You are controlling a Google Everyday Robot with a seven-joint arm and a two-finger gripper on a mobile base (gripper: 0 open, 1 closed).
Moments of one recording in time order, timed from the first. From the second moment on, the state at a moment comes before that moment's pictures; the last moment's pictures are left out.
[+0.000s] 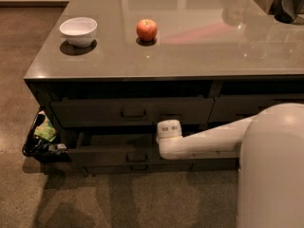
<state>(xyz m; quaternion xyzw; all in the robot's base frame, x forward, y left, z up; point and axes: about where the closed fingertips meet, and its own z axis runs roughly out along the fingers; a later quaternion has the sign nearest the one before) 0.661 -0.076 0.475 -0.47 0.81 -0.18 0.29</state>
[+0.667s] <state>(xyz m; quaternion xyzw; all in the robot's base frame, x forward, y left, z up) 0.671 -0.079 0.463 -0.47 0.82 -0.17 0.29</state>
